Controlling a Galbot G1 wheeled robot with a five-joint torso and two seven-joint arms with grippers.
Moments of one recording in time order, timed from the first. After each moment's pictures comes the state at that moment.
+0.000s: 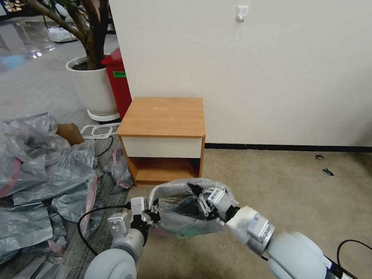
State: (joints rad) left arm 1.64 -1.42 -0.38 -2.33 -0.58 0.66 -0.32; right arm -1.43 0.98 0.19 2.33 0.12 -0.22 -0.13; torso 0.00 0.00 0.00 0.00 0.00
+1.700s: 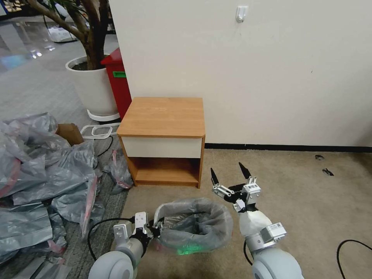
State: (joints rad) left arm 1.62 -1.38 -0.42 -2.10 -0.57 0.66 -0.19; right arm -1.56 1.31 0.28 2.14 0.15 0.15 0.06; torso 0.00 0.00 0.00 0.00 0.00
